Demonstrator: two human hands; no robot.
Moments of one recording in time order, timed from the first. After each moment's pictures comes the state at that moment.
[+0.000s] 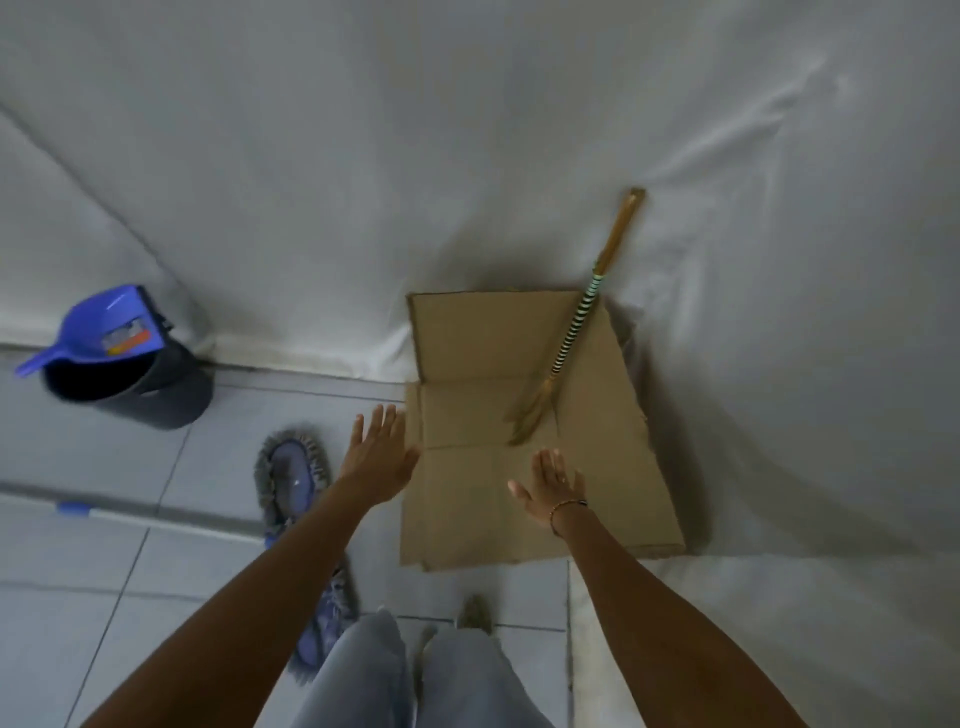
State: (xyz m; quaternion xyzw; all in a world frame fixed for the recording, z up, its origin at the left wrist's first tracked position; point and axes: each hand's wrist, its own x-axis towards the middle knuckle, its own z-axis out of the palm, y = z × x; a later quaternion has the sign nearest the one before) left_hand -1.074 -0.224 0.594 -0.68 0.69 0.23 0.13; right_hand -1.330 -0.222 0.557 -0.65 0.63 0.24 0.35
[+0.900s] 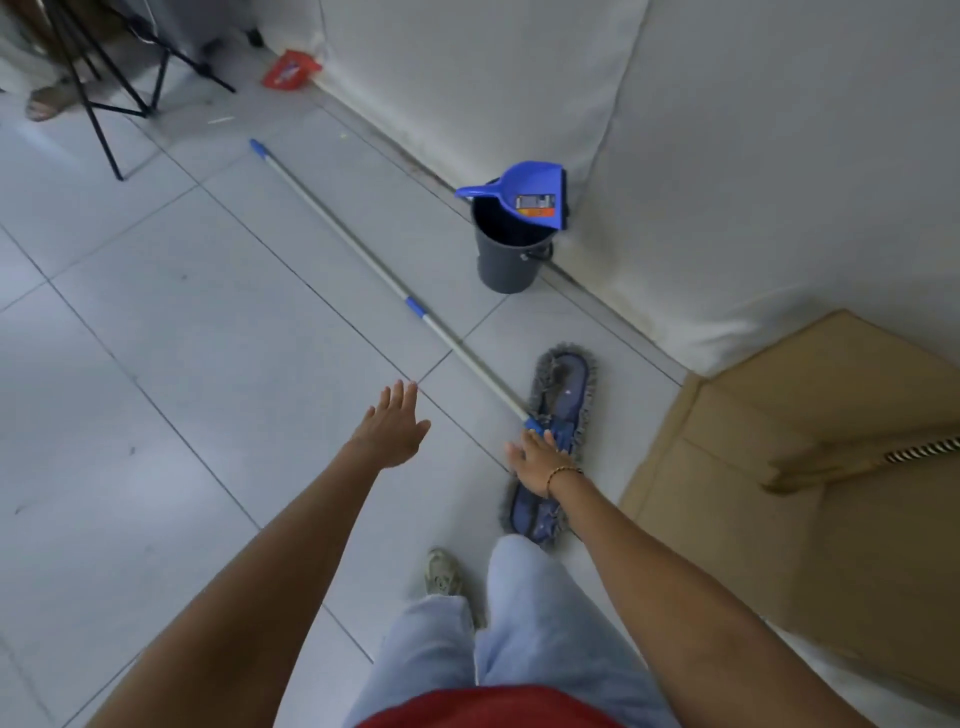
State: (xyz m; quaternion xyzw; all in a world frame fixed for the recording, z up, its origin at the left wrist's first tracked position) left_hand -0.610 0.203 0.606 -0.84 0.39 0.37 0.03; right_hand -0.793 0.063 0.564 -0.79 0.38 0.34 0.34
